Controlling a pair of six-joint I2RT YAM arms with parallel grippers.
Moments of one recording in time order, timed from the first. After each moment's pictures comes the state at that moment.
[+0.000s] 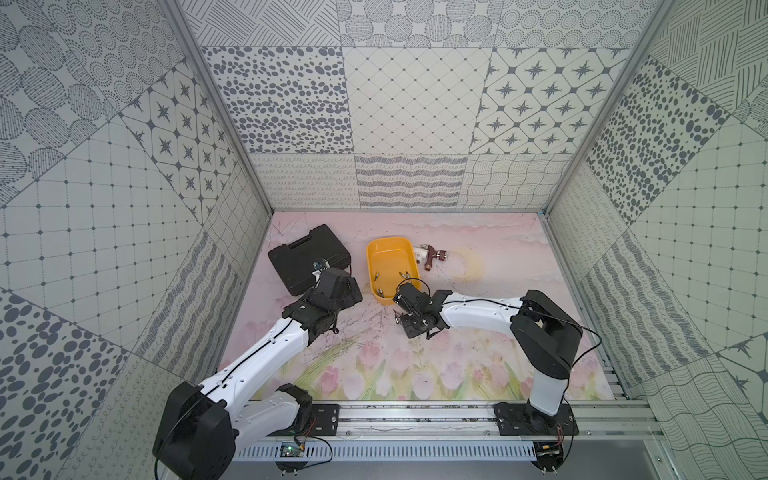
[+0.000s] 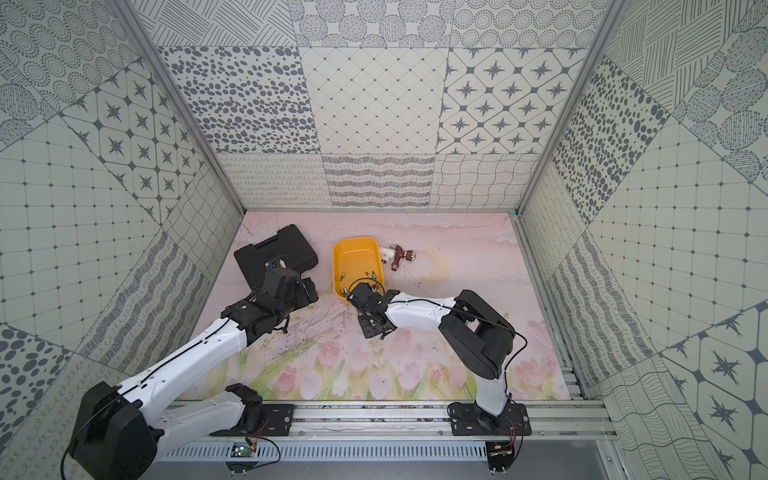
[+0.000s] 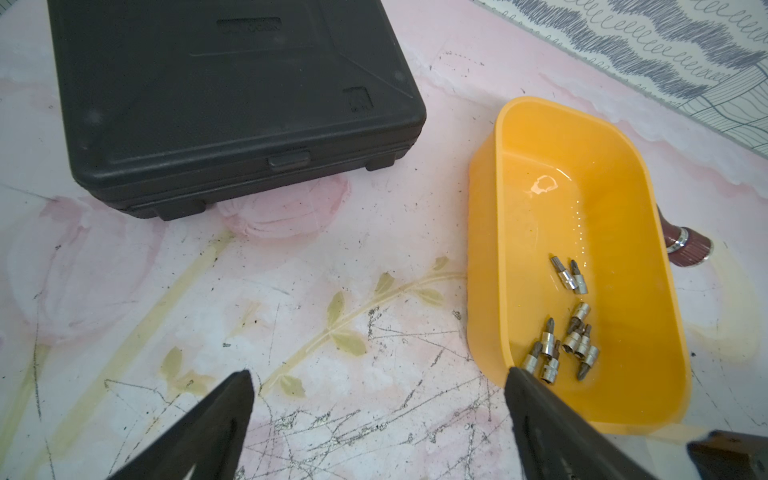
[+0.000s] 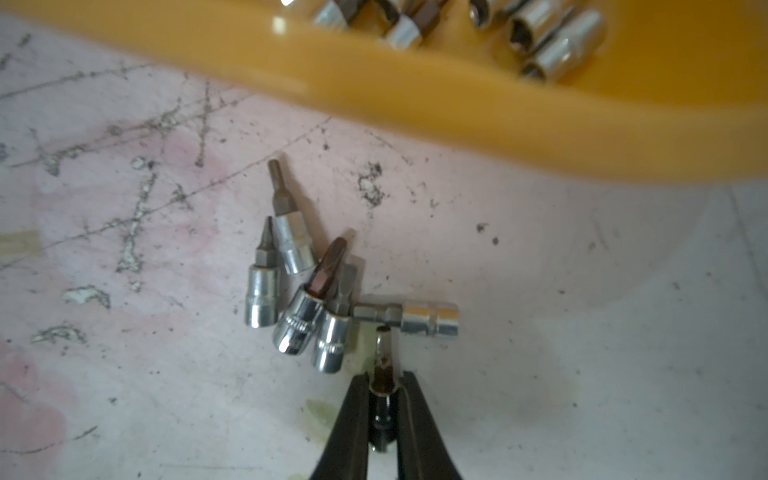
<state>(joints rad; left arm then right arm) -0.41 1.11 0.74 -0.43 -0.35 -0.68 0.95 1.85 1.14 -0.53 0.16 0.48</state>
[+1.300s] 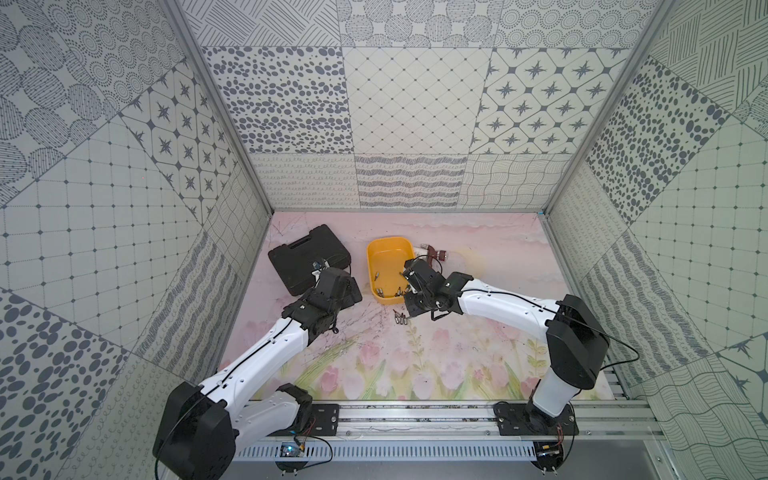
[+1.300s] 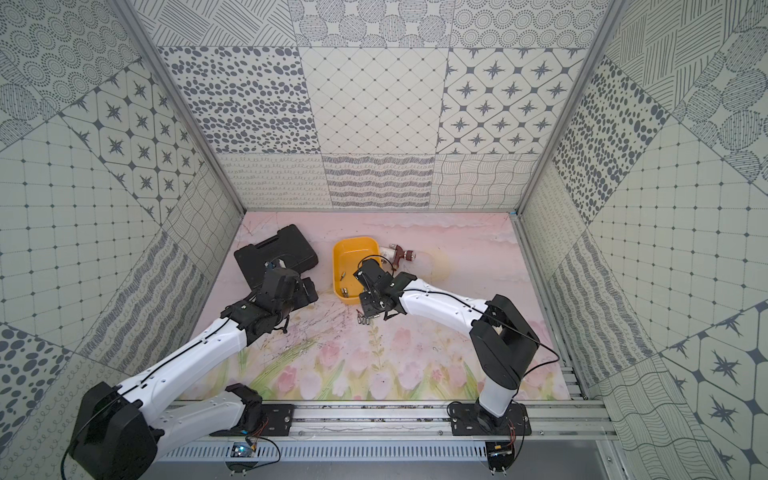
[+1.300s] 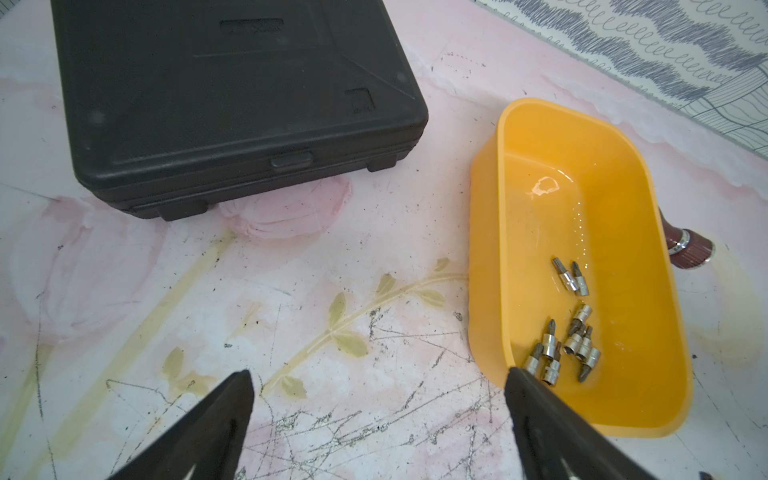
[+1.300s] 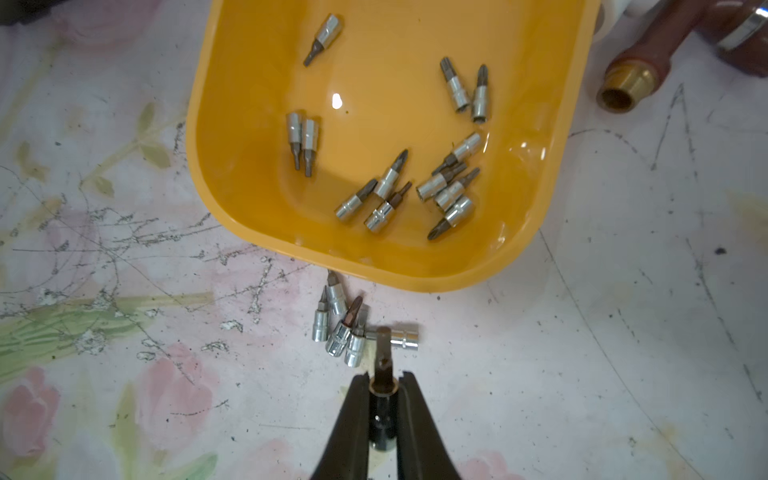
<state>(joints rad) -0.41 1.11 0.74 -0.43 -0.35 -0.68 0.87 1.72 1.27 -0.59 0.13 0.43</state>
